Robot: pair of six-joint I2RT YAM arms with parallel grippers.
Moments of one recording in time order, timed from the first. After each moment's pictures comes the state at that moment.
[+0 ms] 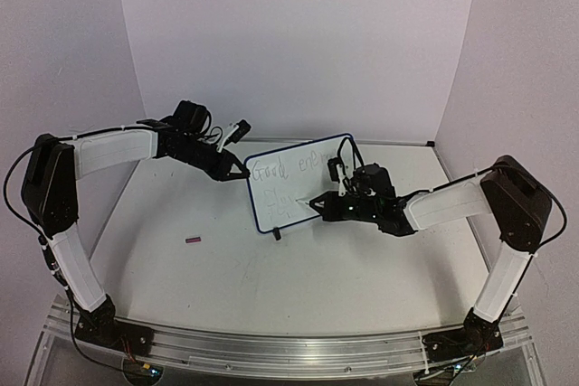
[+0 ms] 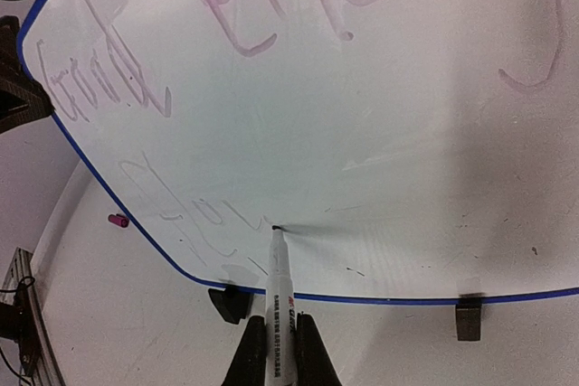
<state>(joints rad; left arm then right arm) -0.49 1.77 1.39 -0.44 0.61 0.14 0.71 1.80 0.90 0.42 -0.16 0.48</state>
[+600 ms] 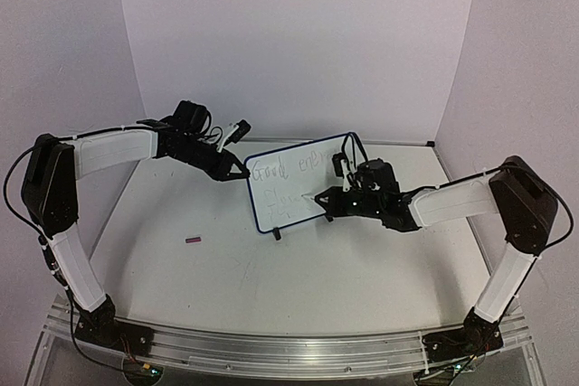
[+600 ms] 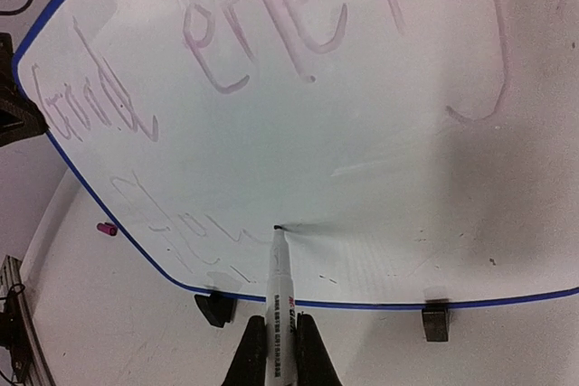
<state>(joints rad) -0.49 1.77 1.39 -0.44 0.61 0.14 0.69 1.76 0.91 0.37 -0.13 0.46</state>
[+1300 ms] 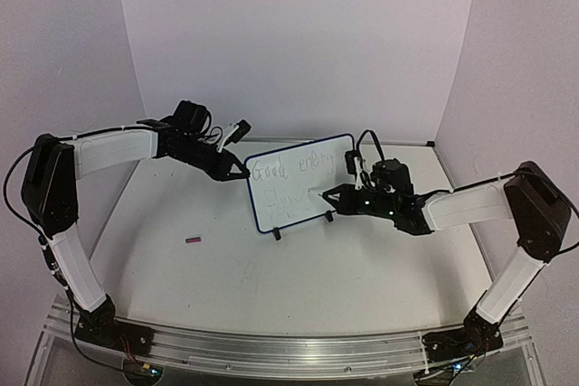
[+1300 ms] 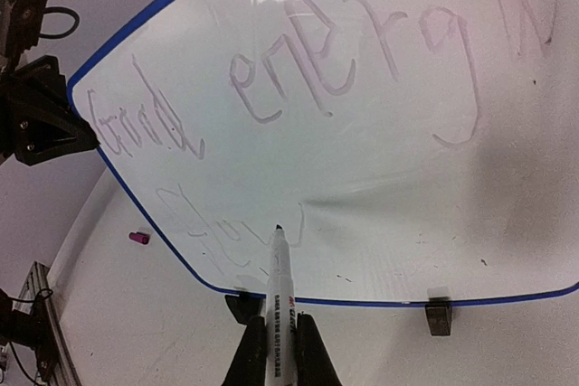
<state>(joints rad) -0.49 1.77 1.39 -0.44 0.61 0.14 0.66 1.67 0.82 0.44 -0.19 0.49</state>
